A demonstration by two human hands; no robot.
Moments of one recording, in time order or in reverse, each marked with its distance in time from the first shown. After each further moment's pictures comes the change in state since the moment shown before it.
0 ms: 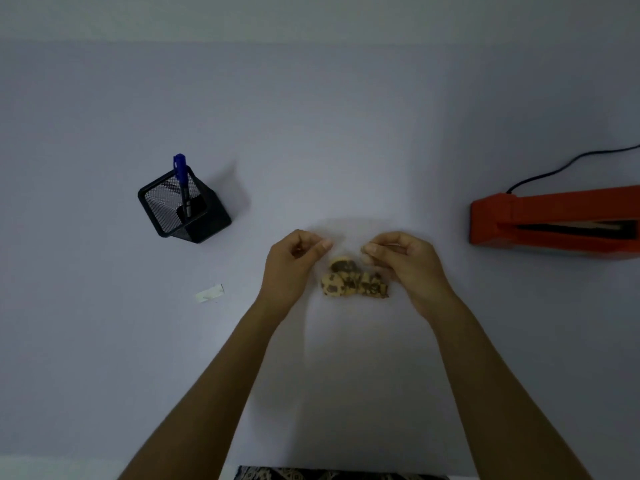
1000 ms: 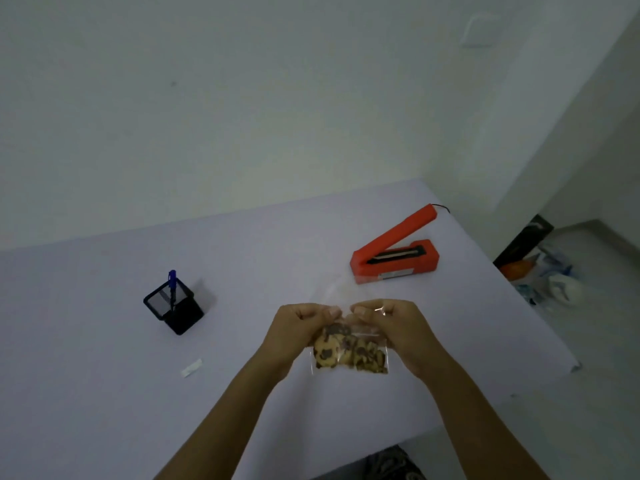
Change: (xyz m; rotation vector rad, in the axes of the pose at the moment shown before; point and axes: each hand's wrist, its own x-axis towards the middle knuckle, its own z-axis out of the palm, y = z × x) left_hand -0.186 0.109 0.024 -0.035 -0.497 0.136; right_hand -0.247 -0.031 -0.051 0.046 0.129 -0.306
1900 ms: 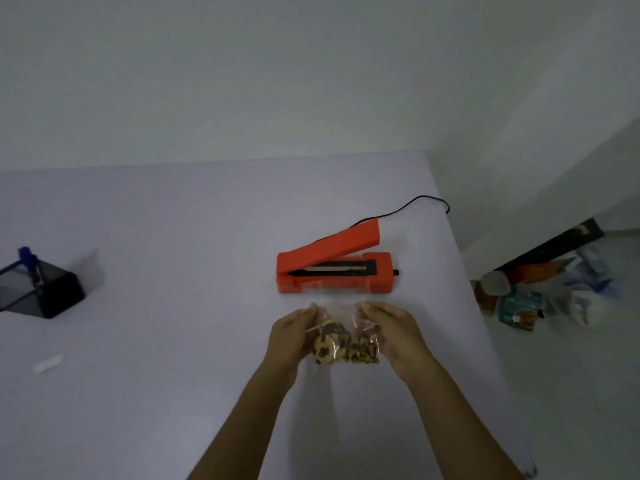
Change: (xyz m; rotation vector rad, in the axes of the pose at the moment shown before) left_hand 0.197 -0.060 0.193 -0.378 0.419 -0.398; right_hand 0.191 0.052 -0.216 0.125 0.043 0.396
